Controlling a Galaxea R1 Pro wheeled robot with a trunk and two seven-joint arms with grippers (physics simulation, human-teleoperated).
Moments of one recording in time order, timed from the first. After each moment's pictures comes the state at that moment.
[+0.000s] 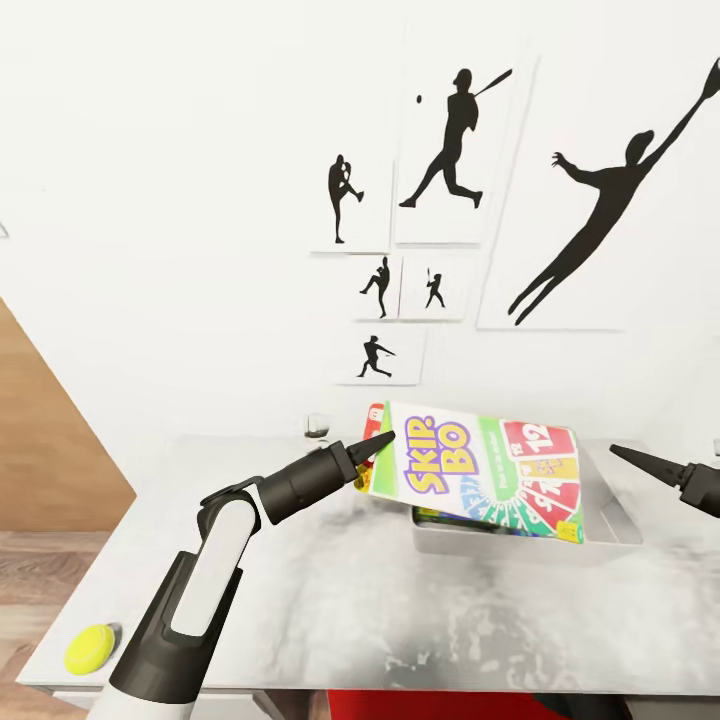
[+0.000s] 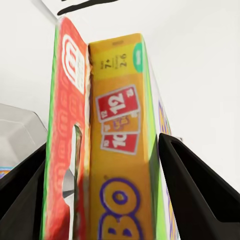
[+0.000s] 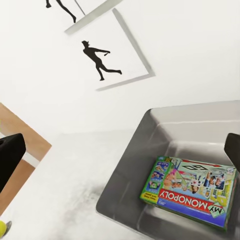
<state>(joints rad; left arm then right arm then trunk) -0.48 -0.11 -0.22 -1.58 0.92 0.75 -0.41 -0.34 -0.47 -0.62 -1.62 -0.49 0.99 1.03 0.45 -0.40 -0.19</state>
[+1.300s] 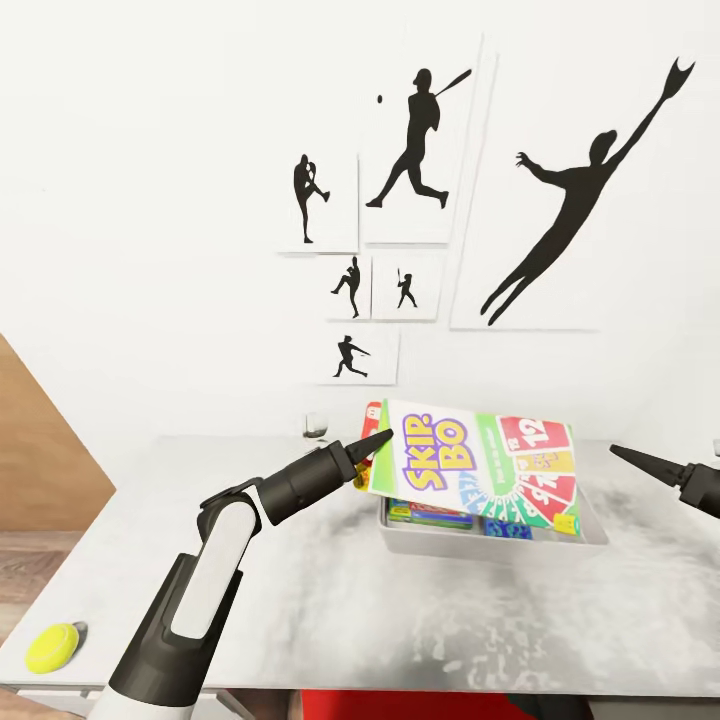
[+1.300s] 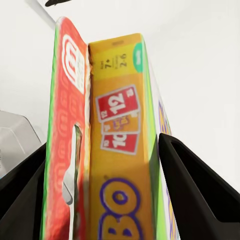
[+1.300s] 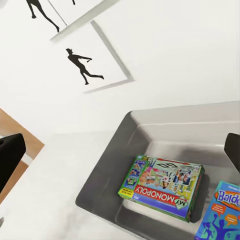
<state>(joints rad) -0.48 -0.11 -0.23 -1.58 0.91 0.72 -0.41 -0.34 -0.47 -0.62 -1.62 -0.49 0.99 1.02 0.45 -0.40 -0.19</state>
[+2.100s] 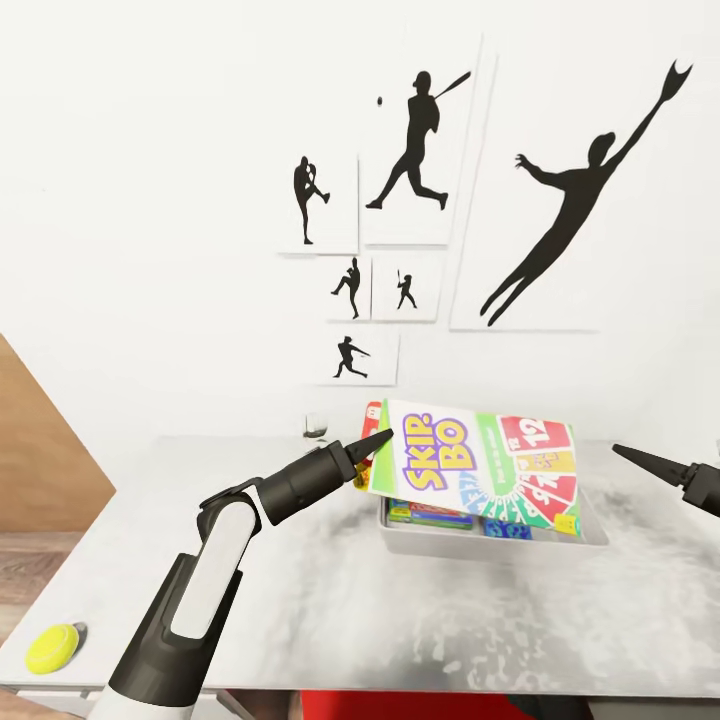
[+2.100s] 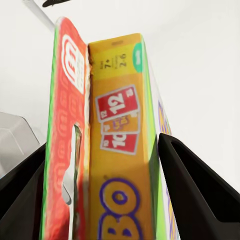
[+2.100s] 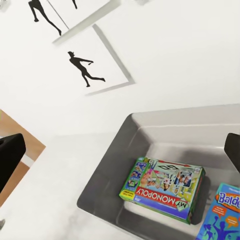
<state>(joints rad) -0.48 -0.11 -0.23 -1.58 0.91 0.72 -0.41 -0.34 -0.47 -0.63 -1.61 -0.49 0.99 1.03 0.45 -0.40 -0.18</state>
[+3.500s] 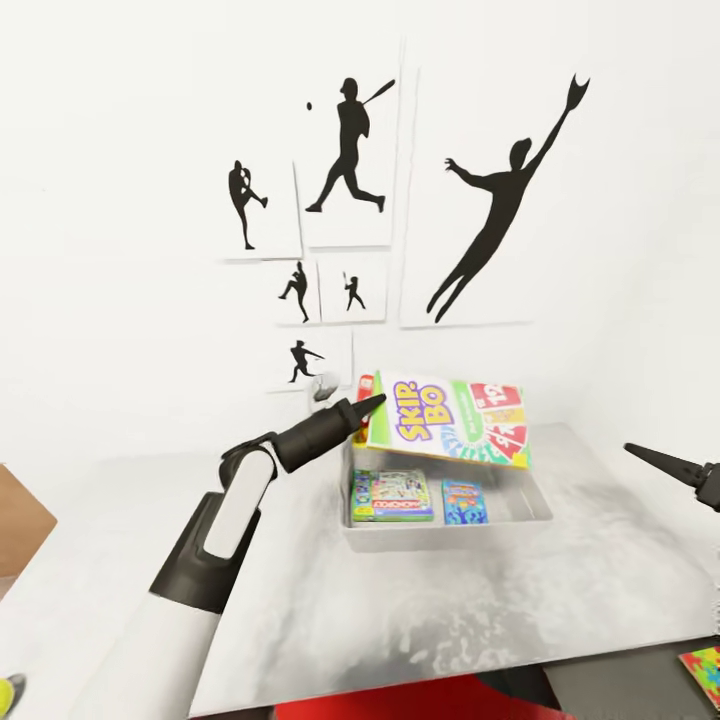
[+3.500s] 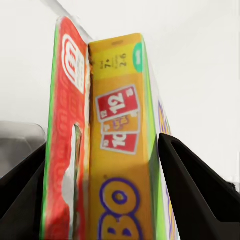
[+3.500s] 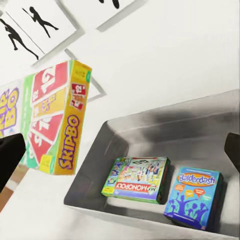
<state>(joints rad) -0.69 -0.13 -0.21 -1.34 0.90 0.66 -0.28 -0.34 -0.48 -0.67 -1.62 -0.49 1.04 1.03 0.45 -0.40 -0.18</state>
